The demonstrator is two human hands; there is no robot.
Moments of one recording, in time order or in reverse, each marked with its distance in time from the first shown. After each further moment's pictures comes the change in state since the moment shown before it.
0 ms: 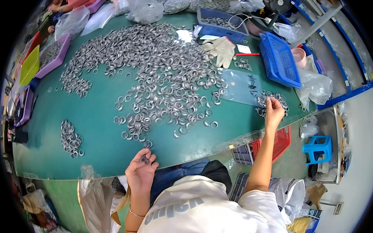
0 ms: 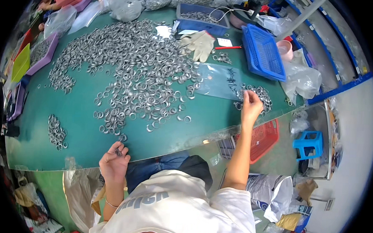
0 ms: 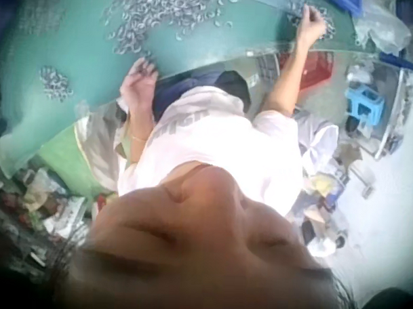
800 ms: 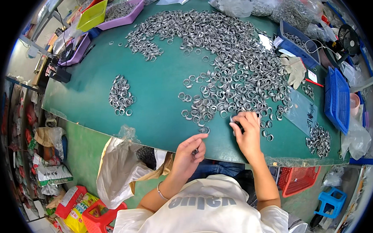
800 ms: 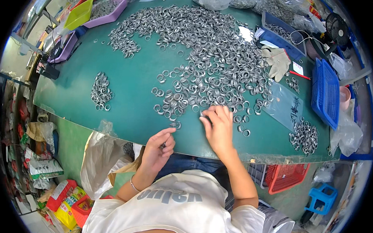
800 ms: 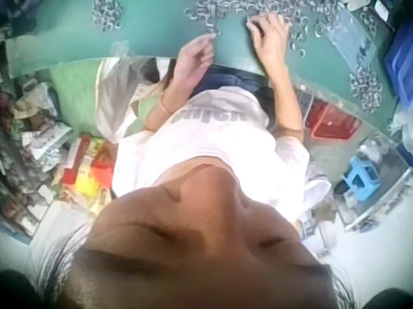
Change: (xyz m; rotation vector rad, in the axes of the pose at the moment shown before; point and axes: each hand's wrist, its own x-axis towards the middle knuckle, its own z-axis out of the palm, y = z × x) left_hand -0.007 0.003 -0.001 0.080 0.059 -0.057; right_hand -0.163 -0.155 0.094 0.202 -0.831 -0.589
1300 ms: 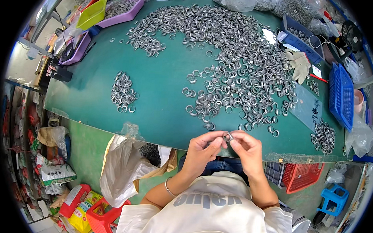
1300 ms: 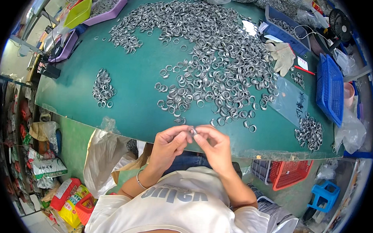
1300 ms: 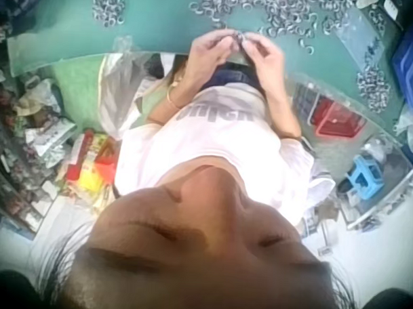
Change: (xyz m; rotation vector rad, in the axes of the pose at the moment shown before) left_hand -0.001 -0.005 0.030 0.470 -0.074 0.172; right_hand -0.045 -0.037 0.005 1.019 -0.081 0.432
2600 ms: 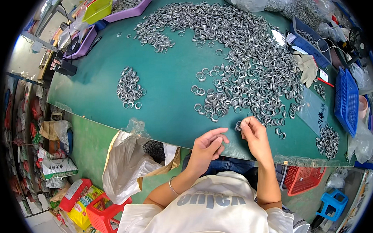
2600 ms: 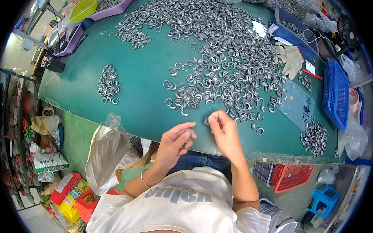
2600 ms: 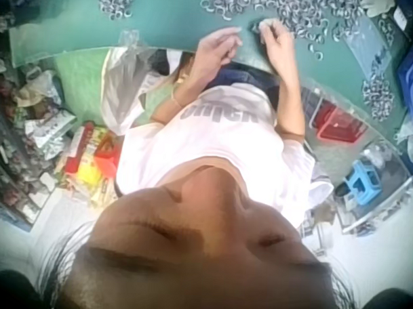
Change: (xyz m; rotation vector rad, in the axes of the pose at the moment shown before) left_hand 0.003 -0.012 -0.019 -0.097 0.081 -0.057; right_hand 0.040 -0.001 -0.009 -0.389 0.004 0.130
